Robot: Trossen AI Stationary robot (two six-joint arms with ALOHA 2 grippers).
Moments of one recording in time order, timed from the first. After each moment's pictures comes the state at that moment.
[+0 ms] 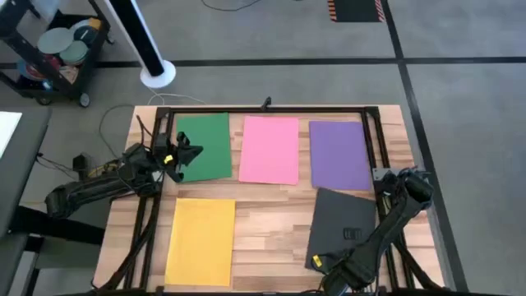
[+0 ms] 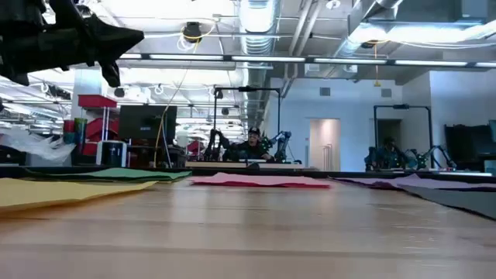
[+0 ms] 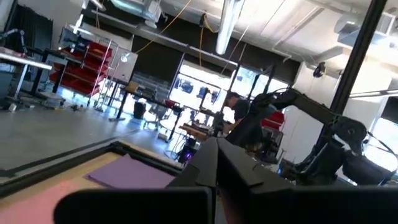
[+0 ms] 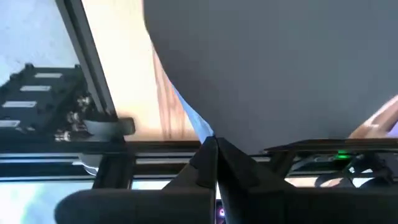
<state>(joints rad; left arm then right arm) 0.46 0.27 0.03 0.54 0.26 -0.45 0.85 1.98 1.69 -1.55 -0.27 0.76</state>
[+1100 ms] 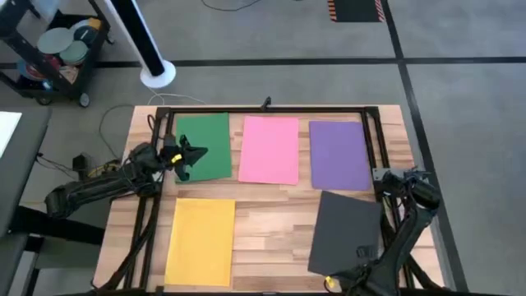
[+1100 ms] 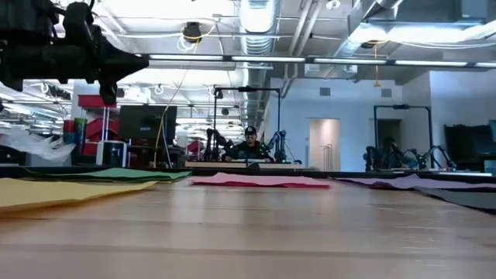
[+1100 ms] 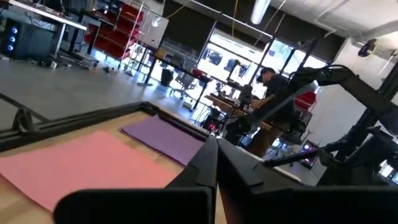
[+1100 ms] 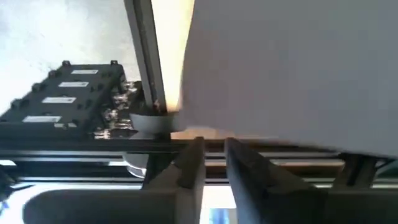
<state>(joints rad) 0.46 0.27 0.03 0.37 0.19 -0.46 0.99 1.99 1.66 -1.38 -0.34 1.02</state>
